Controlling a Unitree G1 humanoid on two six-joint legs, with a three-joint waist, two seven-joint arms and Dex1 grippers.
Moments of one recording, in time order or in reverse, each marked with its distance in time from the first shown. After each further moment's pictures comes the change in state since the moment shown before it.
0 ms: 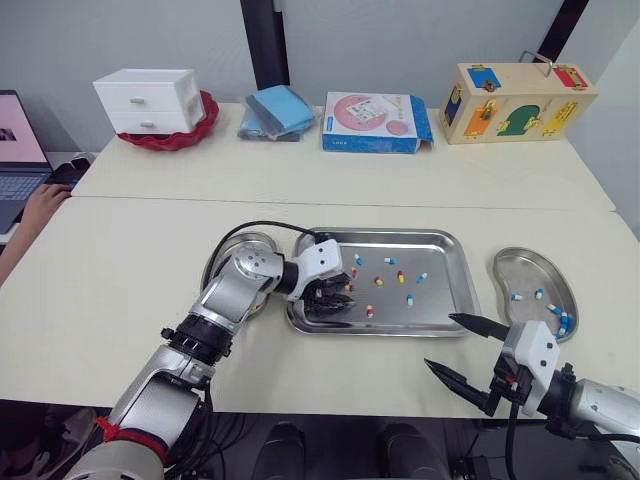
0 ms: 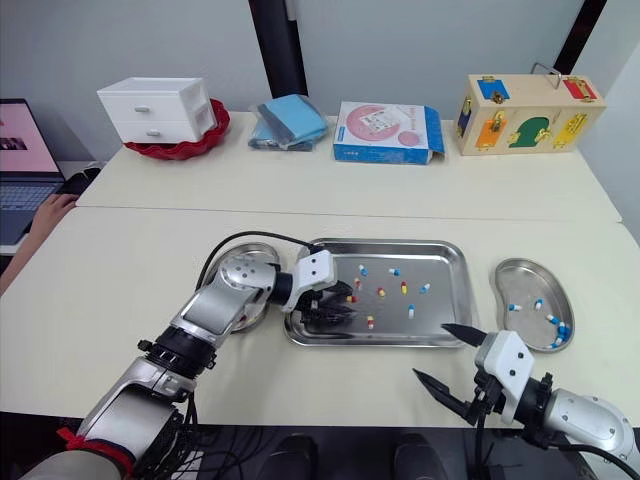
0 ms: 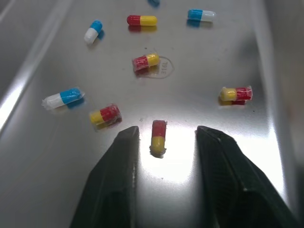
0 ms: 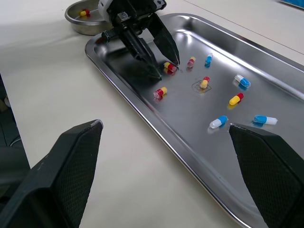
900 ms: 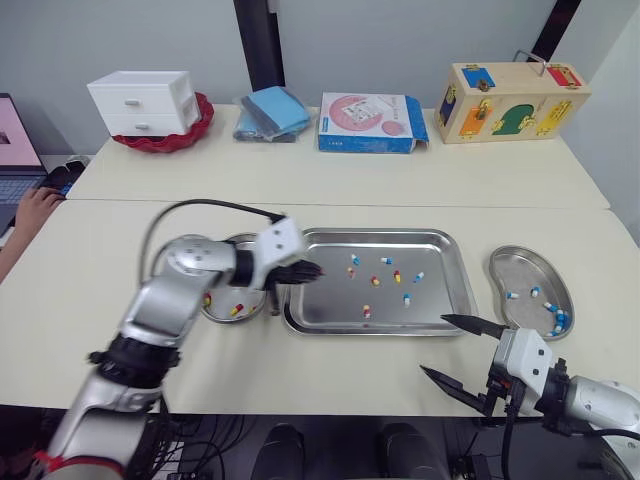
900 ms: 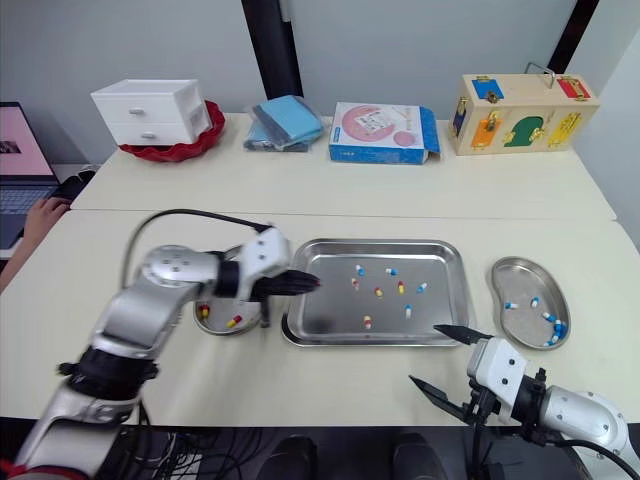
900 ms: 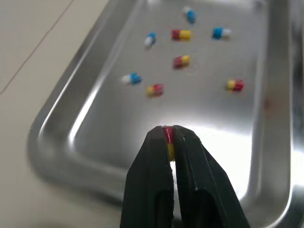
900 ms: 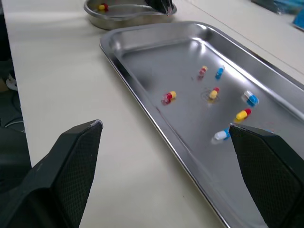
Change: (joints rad) left arm 0.193 0.297 0.321 -0.454 -0.139 0.342 0.048; right arm -0.085 -0.013 0.082 0.110 -0.088 -0.195 0.099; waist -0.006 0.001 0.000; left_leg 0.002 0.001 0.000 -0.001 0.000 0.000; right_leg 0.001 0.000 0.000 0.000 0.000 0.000
